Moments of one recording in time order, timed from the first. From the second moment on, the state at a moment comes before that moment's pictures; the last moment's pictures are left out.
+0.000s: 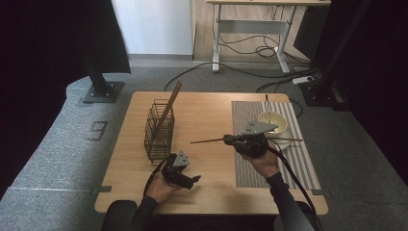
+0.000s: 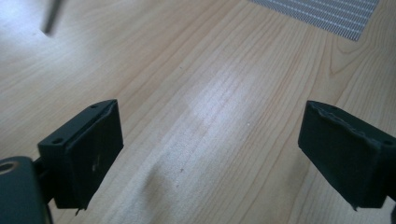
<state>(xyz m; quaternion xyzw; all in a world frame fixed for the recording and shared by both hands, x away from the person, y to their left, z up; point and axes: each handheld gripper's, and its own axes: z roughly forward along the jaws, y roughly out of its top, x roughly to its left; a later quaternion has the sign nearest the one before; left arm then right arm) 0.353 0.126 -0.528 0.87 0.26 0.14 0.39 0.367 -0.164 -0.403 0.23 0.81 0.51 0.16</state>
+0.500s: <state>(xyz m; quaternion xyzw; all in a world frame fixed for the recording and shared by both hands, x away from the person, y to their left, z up) 0.351 0.134 -0.519 0.87 0.26 0.16 0.40 0.352 -0.160 -0.419 0.21 0.83 0.50 0.14</state>
